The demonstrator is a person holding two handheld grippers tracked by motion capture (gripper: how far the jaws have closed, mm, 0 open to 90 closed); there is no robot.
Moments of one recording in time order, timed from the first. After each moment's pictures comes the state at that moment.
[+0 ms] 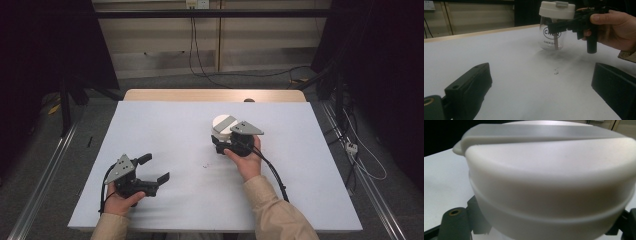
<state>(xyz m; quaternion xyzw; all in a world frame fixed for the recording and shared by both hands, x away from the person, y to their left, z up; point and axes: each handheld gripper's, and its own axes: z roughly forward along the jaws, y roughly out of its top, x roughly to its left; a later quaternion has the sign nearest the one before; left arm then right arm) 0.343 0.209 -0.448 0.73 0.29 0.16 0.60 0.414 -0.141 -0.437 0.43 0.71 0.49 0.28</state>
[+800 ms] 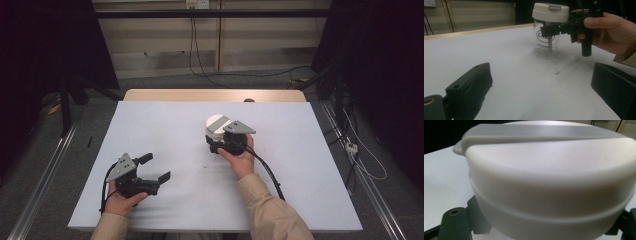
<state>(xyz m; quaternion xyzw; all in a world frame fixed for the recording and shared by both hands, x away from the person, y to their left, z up) 0.344 0.207 -0.445 0.73 0.30 0.16 0.59 0.425 -0.124 -0.446 0.42 0.71 0.49 0.27</state>
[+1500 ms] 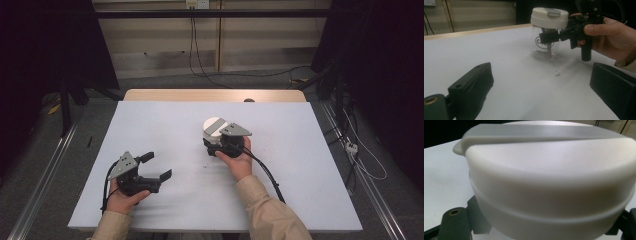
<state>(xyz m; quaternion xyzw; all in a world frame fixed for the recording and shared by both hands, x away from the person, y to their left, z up) 0.348 0.203 -0.443 0.73 0.30 0.16 0.59 0.424 -0.117 -0.453 0.41 0.72 0.49 0.27</state>
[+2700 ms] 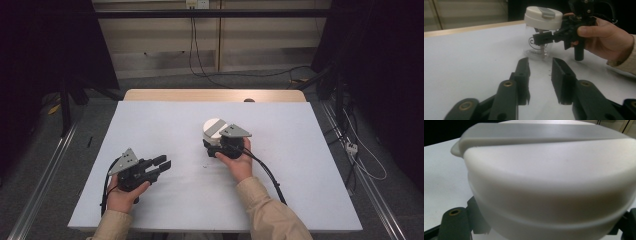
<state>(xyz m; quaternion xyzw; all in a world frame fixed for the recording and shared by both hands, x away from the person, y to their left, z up) 0.355 0.199 -0.436 0.75 0.29 0.11 0.59 0.422 -0.118 -0.455 0.40 0.73 0.49 0.27</state>
